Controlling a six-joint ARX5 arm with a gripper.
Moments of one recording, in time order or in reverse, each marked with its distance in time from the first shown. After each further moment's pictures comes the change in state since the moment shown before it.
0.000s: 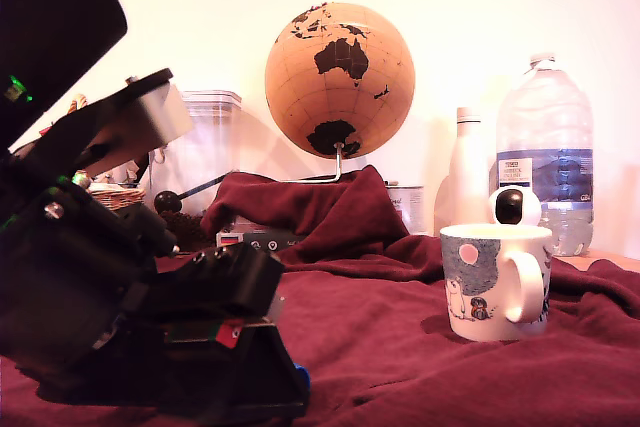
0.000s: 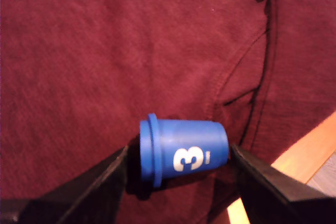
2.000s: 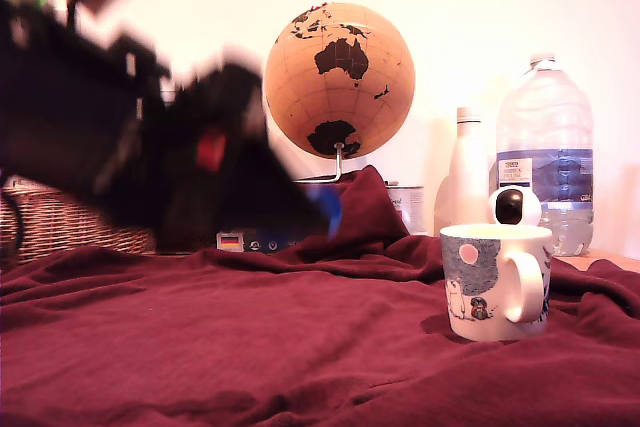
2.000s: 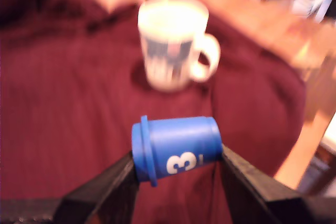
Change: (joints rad) arm 0.002 -0.268 0.002 0.058 0.031 0.328
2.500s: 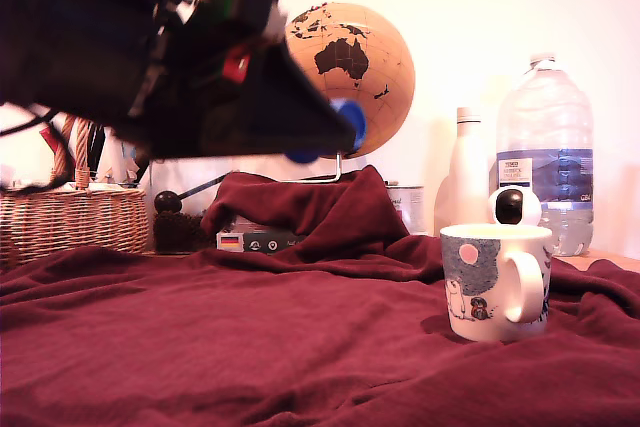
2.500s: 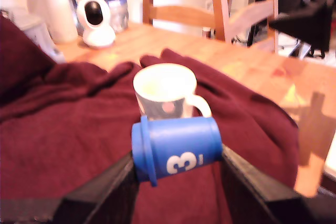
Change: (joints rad) arm 0.026 -0.005 0.032 0.073 0.034 0.077
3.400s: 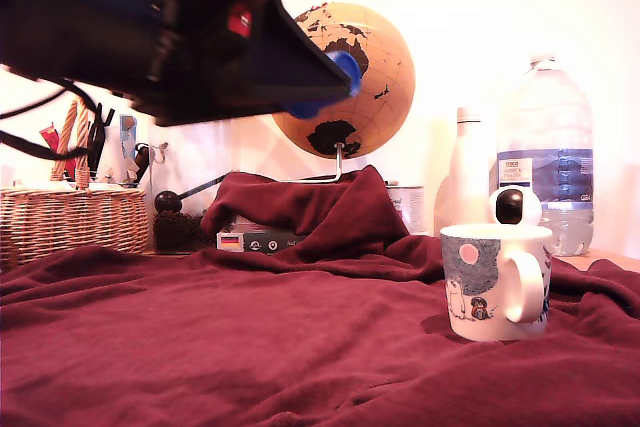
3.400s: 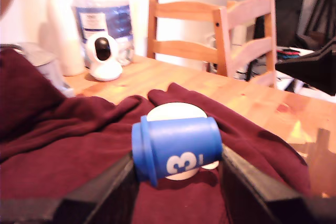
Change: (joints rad) arm 0.104 0.057 0.042 0.108 0.149 0.018
